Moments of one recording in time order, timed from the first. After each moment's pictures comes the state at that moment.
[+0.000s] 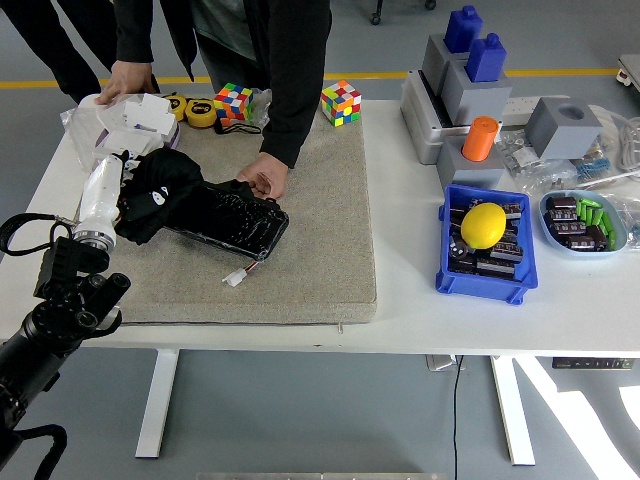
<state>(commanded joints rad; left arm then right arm) -0.62 0.10 -1.11 -0.45 1.55 0.52 -0.26 -0.03 -0.12 1.67 0.26 -1.43 0.02 0.20</state>
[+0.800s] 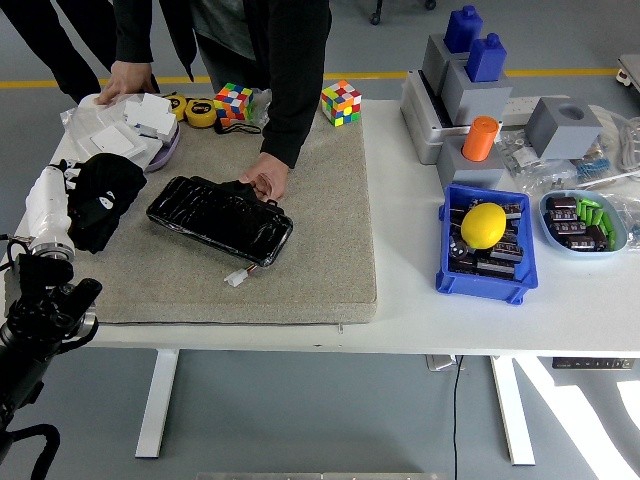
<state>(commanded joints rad) -0.59 0.12 -1.22 -0.38 1.54 0.61 -0.27 -0.03 -0.12 1.67 0.26 -1.43 0.02 0.20</state>
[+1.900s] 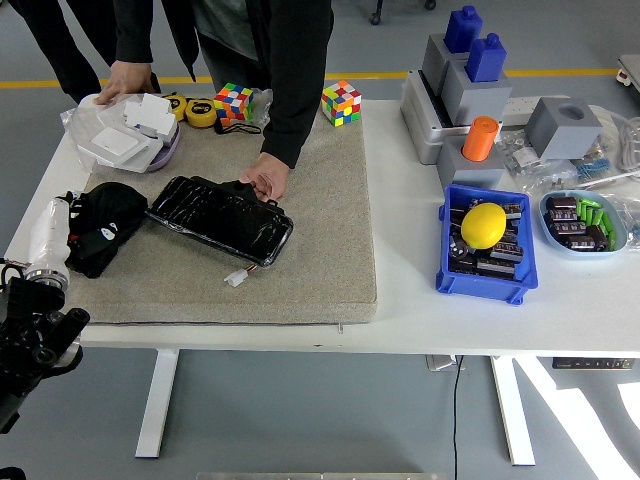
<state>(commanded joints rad) -0.46 0.20 -1.13 -0.58 1.52 0.53 -0.16 -0.03 -0.13 1.66 0.27 -1.43 0.02 0.20</state>
